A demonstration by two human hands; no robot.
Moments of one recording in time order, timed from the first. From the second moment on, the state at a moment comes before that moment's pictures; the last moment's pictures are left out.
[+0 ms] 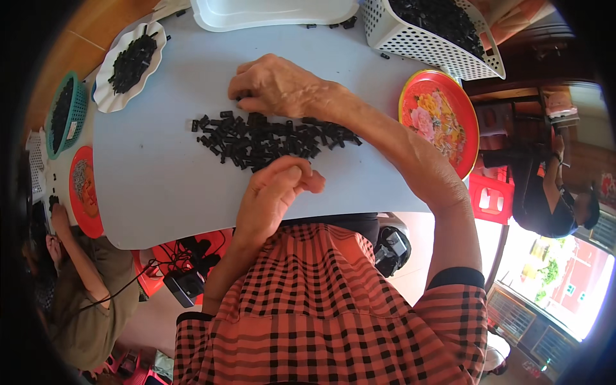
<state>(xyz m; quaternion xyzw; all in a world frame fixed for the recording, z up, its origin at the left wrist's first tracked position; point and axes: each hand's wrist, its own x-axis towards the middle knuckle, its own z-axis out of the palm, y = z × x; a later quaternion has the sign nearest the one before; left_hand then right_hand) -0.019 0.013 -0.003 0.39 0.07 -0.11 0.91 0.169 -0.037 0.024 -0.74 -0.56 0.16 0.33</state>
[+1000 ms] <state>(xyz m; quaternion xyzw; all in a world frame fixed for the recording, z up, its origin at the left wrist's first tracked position) -0.024 0.015 0.017 0.46 0.09 -0.08 0.88 0.150 -0.042 0.038 -0.78 -0.53 0.15 0.30</state>
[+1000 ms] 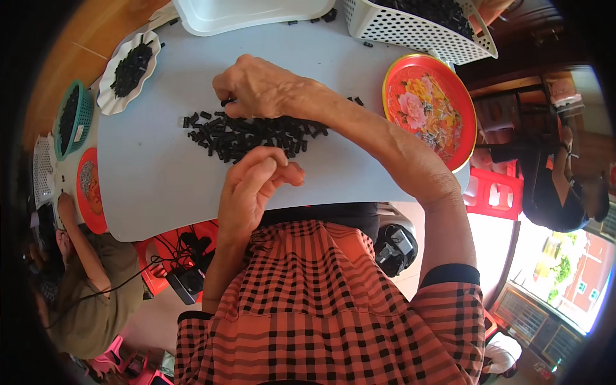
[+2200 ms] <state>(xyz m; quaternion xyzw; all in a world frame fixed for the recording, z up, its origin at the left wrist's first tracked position) 0.007 -0.044 0.018 0.63 0.01 -0.02 0.78 0.171 -0.253 0.018 -0.94 -0.28 -0.08 0.20</state>
